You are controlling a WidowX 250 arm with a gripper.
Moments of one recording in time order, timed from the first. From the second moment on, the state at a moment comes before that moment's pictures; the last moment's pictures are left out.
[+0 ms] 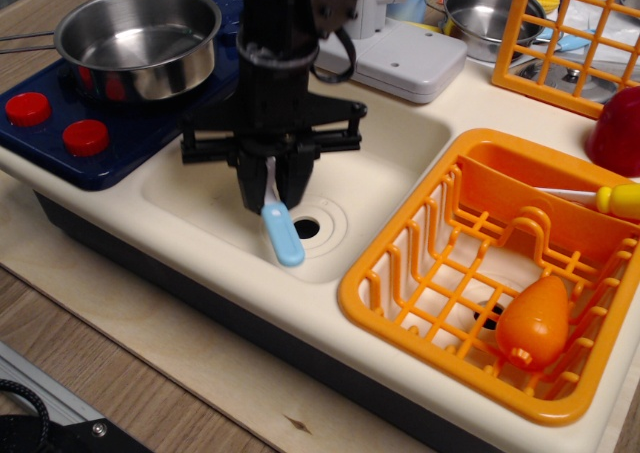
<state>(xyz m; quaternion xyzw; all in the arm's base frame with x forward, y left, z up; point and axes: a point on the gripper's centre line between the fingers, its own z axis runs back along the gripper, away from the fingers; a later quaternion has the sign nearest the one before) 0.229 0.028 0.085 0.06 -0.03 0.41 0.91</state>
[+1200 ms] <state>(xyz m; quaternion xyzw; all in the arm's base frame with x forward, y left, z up) 0.211 0.065 0.186 0.13 -0.05 0.32 0.94</state>
